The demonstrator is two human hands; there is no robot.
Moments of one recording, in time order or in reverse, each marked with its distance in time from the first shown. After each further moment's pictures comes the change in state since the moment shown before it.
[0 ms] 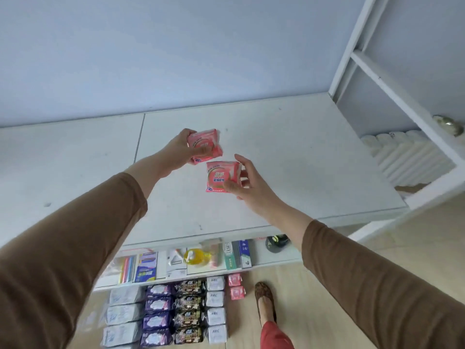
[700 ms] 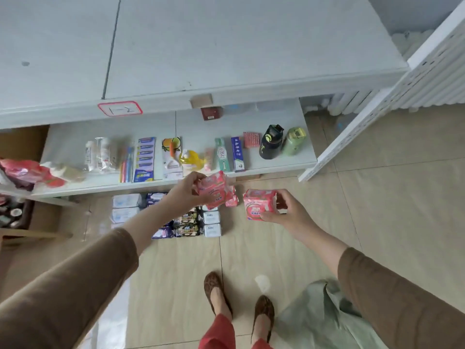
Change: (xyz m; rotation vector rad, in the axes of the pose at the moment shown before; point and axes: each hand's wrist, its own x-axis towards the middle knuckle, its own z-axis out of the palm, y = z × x) left_hand -0.302 -0.233 0.180 0.100 -0.188 -0.234; right_hand -0.314 0.225 0.028 -0.085 0.069 0.341
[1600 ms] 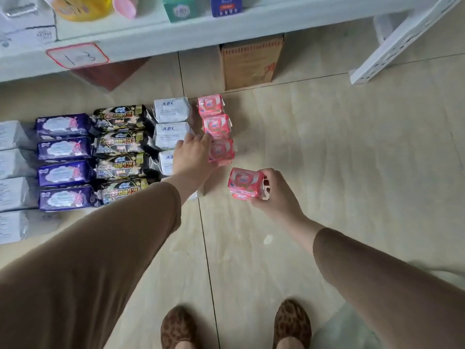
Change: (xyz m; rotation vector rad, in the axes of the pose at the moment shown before) left_hand 0.348 -0.393 0.283 0.913 0.259 0.096; right_hand 0.232 0.486 0.172 -0.279 0.075 0.009
